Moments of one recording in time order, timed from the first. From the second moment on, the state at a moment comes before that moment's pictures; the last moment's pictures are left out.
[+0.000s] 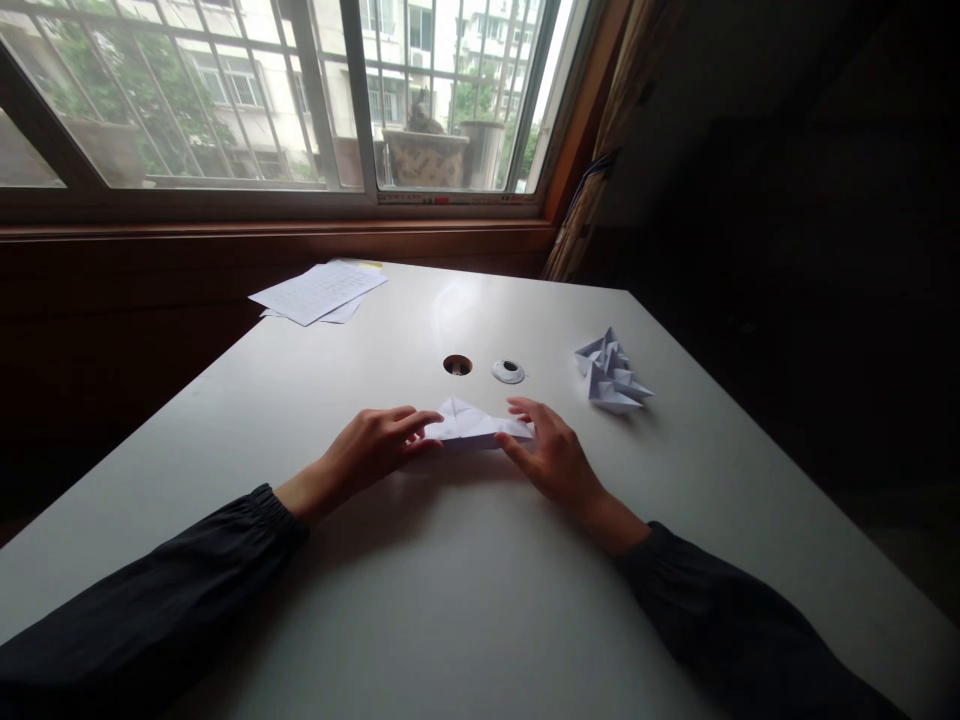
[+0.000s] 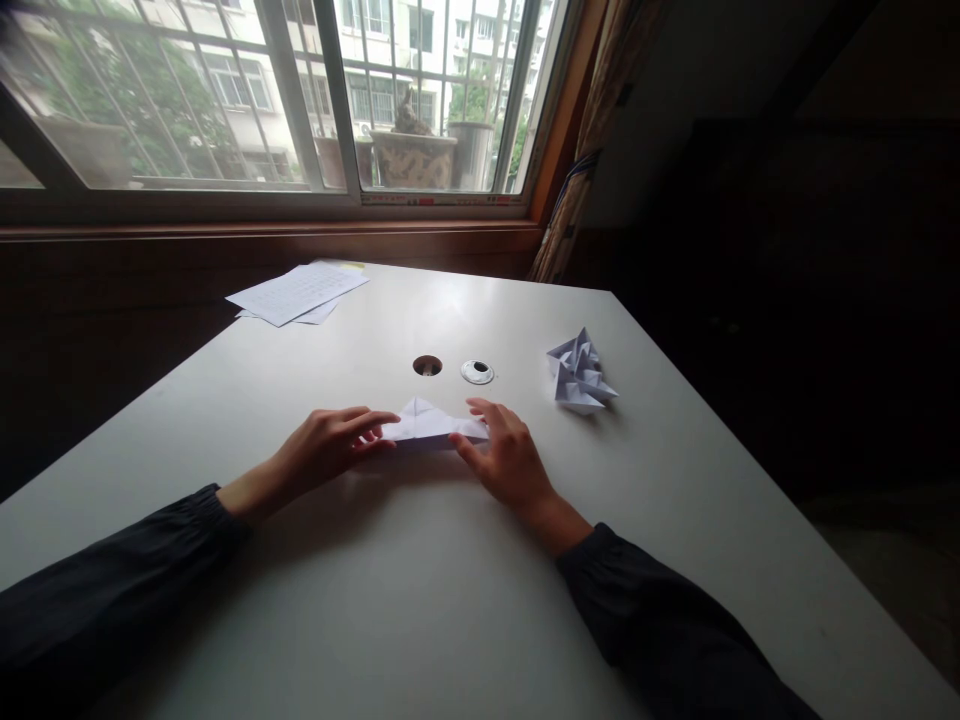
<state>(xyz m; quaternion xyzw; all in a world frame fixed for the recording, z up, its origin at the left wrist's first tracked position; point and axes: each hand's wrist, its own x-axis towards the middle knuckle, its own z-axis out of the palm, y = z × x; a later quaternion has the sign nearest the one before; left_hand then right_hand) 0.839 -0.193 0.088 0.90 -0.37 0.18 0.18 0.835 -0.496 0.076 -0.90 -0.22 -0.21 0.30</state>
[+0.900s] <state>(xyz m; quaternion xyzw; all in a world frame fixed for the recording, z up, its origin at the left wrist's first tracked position) 0.829 -0.188 0.097 0.92 -0.30 0.04 0.24 0.822 -0.491 0.075 -0.89 -0.35 -0.15 0.24</state>
